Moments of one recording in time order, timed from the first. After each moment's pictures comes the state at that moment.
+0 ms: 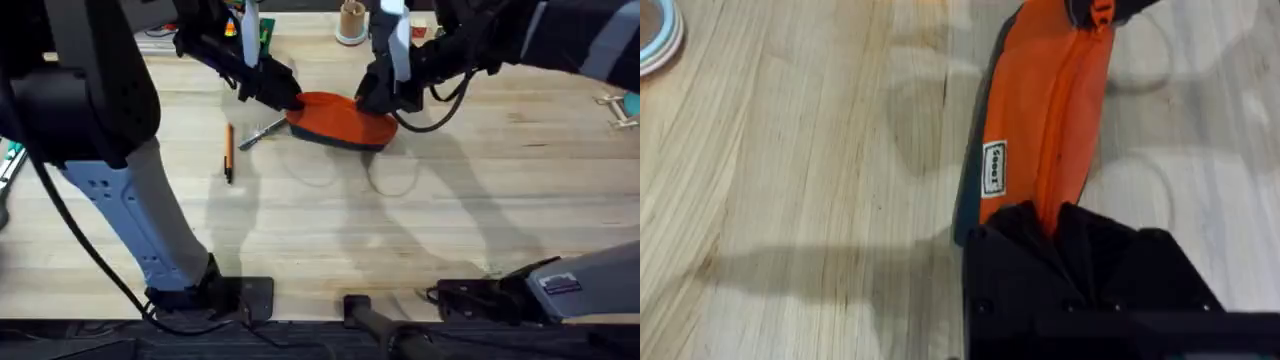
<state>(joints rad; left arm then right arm) 0.02 2.10 1.60 -1.23 0.92 1.52 0.35 1.68 1.23 -0.60 -0.55 -1.02</state>
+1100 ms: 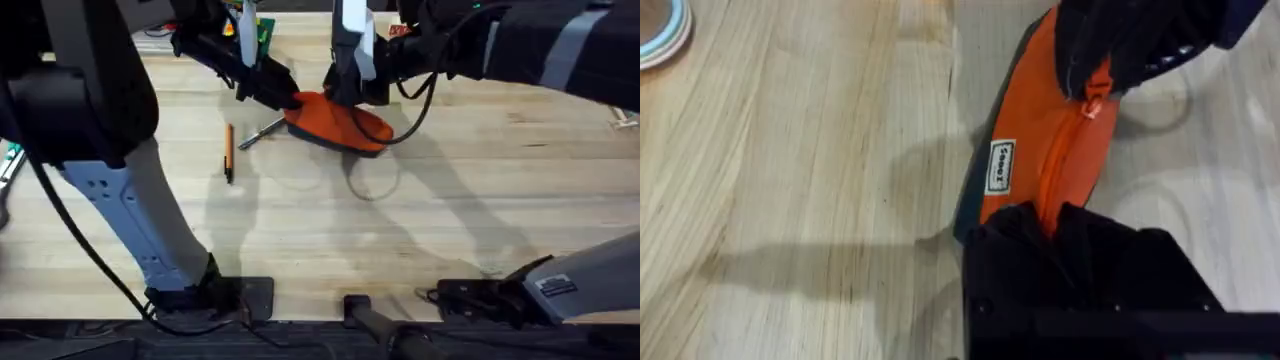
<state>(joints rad) 0.03 2.10 1.60 -1.23 0.91 1.52 0.47 1.72 1.23 -0.35 -0.52 -0.99</state>
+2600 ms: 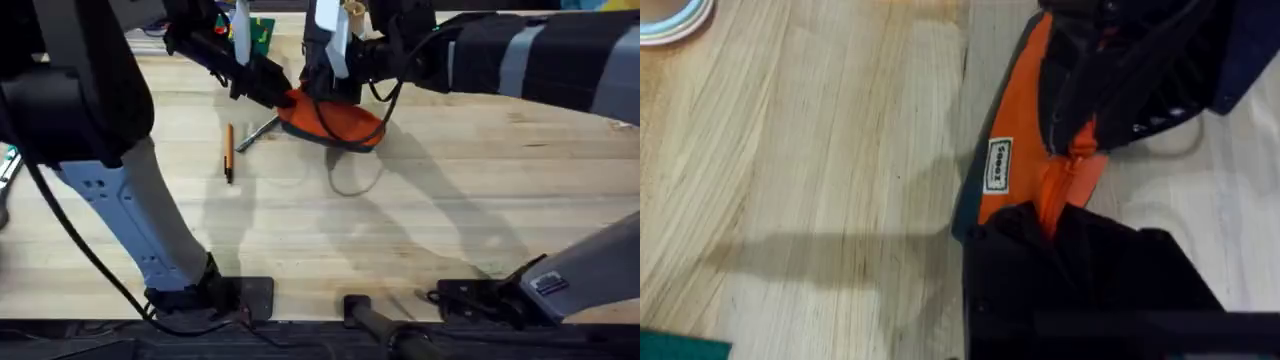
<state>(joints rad) 0.06 2.10 1.61 -1.23 0.89 1.52 0.54 1.80 1.23 -0.11 -0.49 -0.83</state>
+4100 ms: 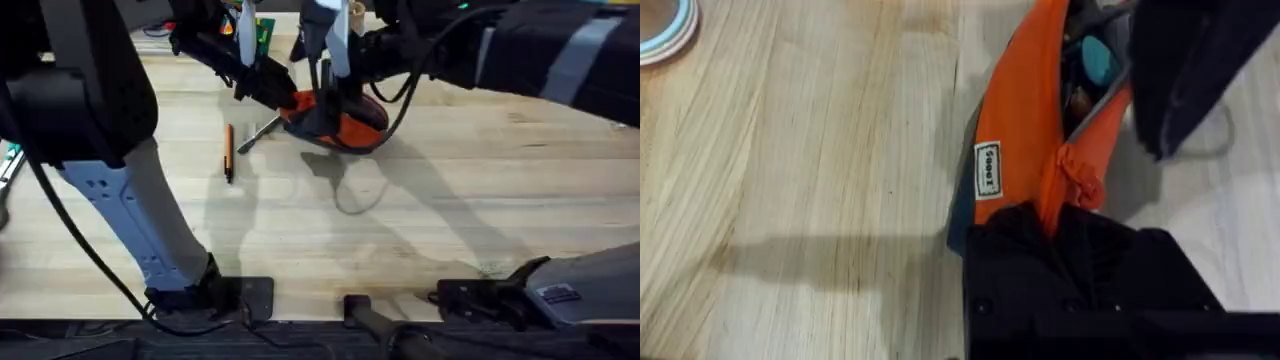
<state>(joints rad) 0.04 2.10 1.61 -1.23 0.89 1.53 0.59 1.67 1.26 -0.32 -0.54 -0.79</state>
